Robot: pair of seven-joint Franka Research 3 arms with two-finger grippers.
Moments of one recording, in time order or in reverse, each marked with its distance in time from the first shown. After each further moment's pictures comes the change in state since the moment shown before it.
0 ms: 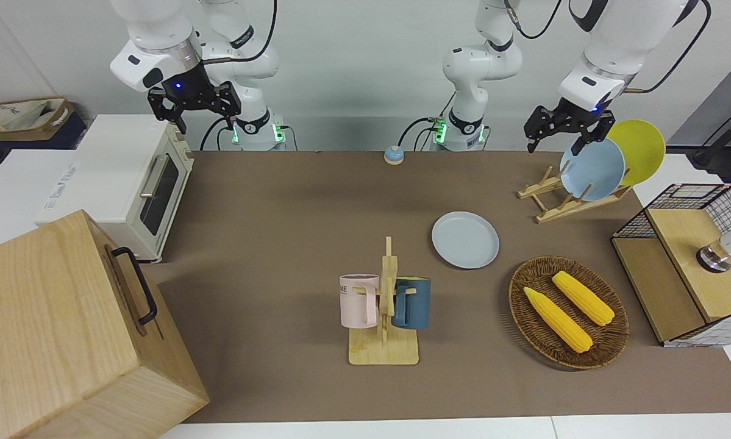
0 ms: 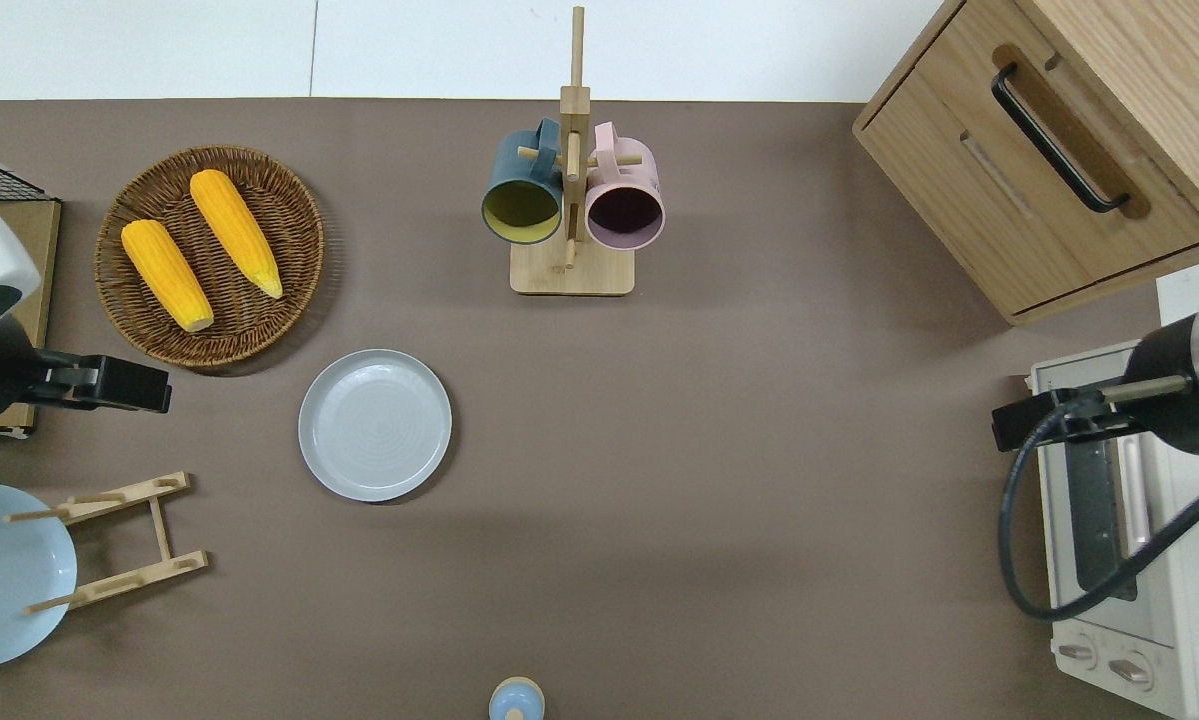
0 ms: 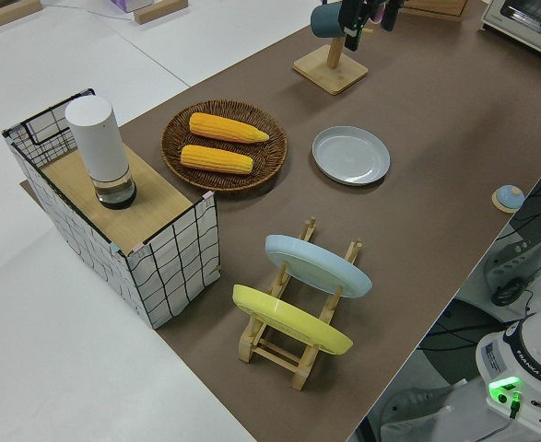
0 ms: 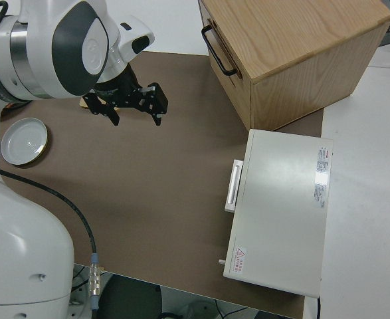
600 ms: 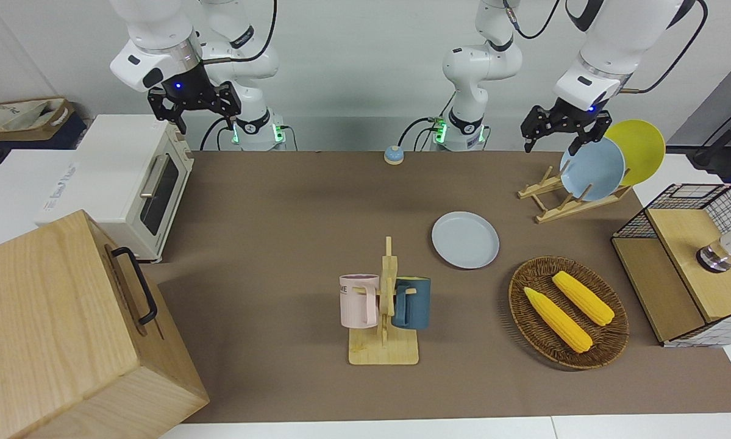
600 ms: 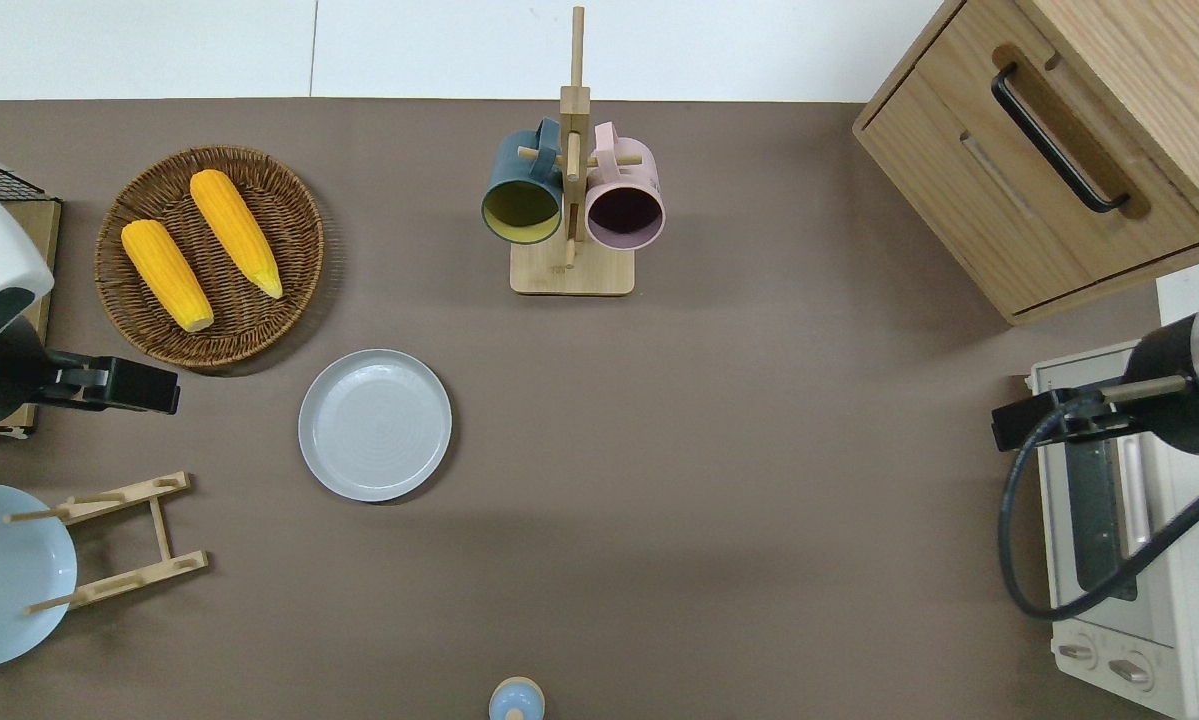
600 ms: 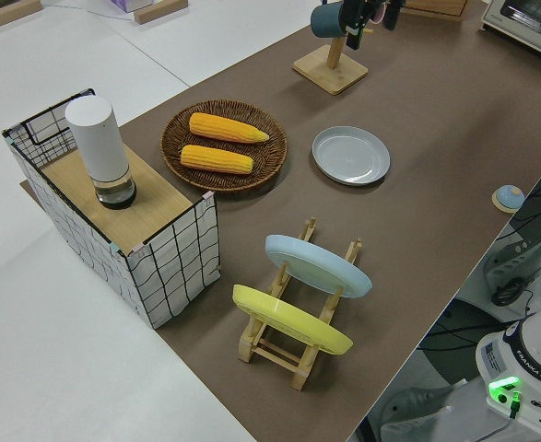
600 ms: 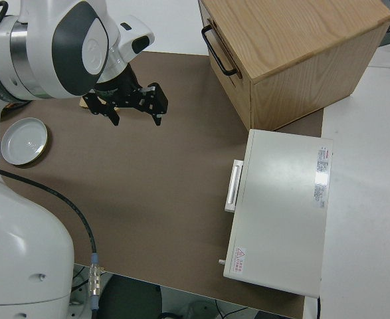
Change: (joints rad) left arm -0.003 0.000 -0.009 0.000 0.000 0.000 0.000; right arm 0.000 0.000 0.000 0.000 0.000 0.000 0.000
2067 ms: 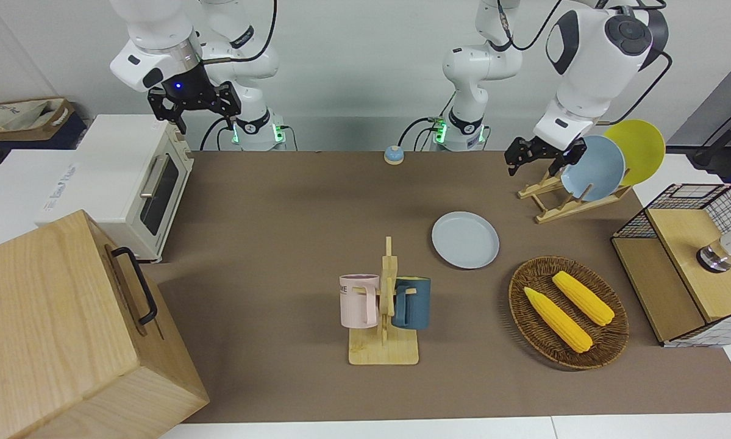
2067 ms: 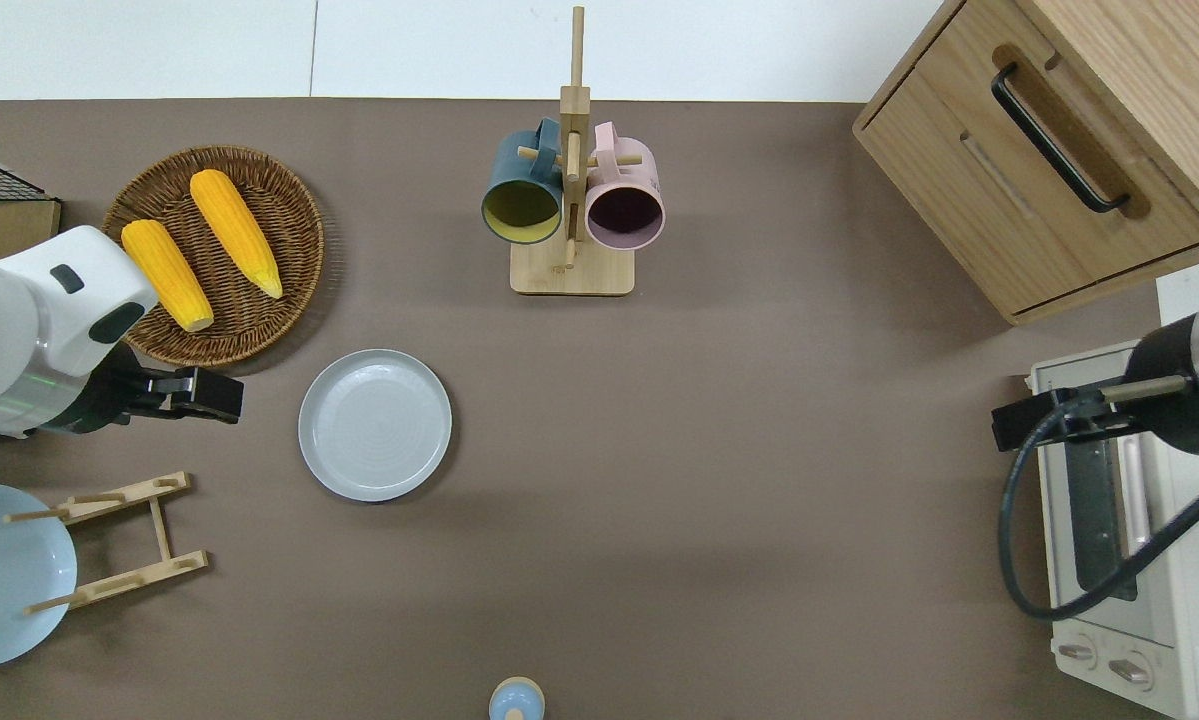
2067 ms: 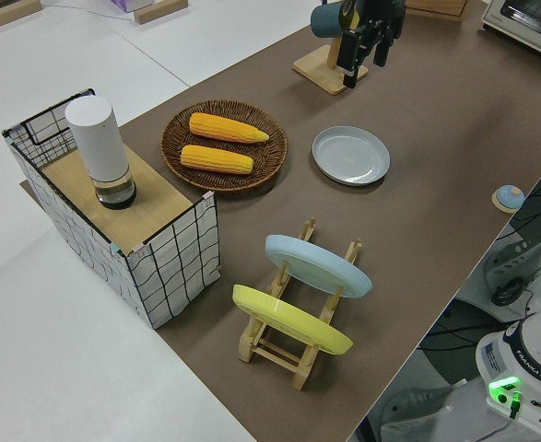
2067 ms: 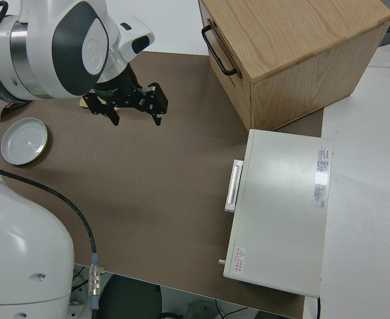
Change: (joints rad) left arm -0.007 0.002 -0.010 -0.187 0.000 0.127 -0.096; right arm 0.000 0.000 0.000 0.000 0.000 0.000 0.000
